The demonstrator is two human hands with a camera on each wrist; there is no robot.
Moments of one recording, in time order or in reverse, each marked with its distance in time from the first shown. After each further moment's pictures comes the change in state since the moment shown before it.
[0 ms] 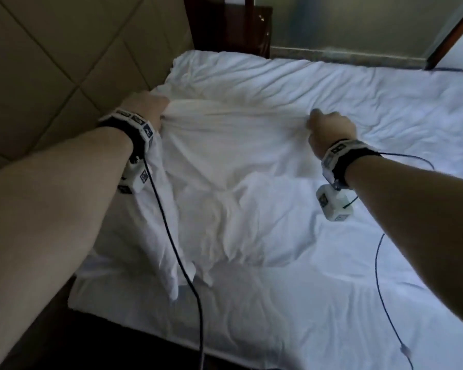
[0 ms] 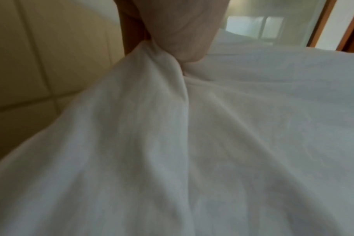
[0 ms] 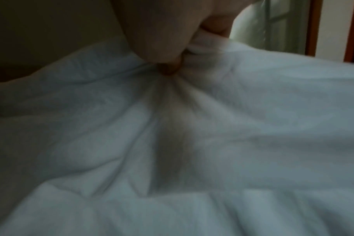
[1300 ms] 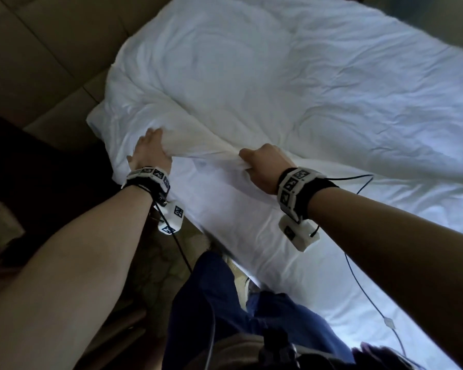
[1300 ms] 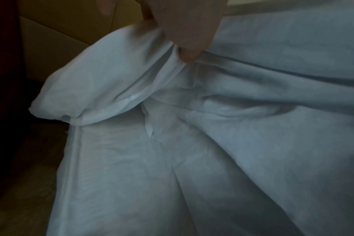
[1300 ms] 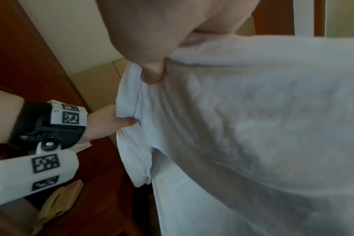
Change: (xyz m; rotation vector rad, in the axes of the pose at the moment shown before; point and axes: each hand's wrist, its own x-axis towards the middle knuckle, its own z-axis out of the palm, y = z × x) left_hand -0.434 0.338 0.208 -0.730 0.096 -0.915; right_hand -0.368 0.109 0.089 0.018 -0.317 -0.928
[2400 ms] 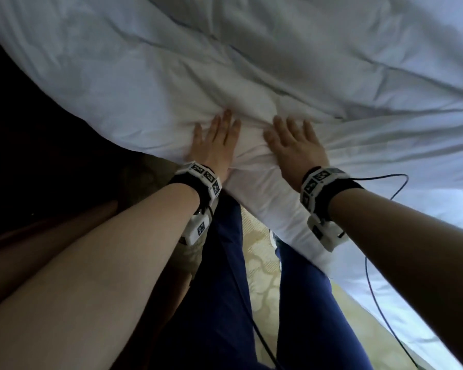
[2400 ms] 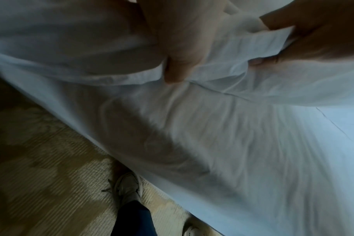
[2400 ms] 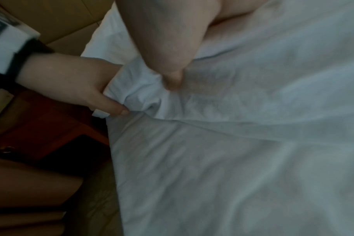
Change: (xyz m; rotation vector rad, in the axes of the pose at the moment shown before) left_hand -0.009 -0.035 0.262 0.485 -0.699 0.497; right_hand 0.097 0.054 0.293 -0.189 -0.450 0.122
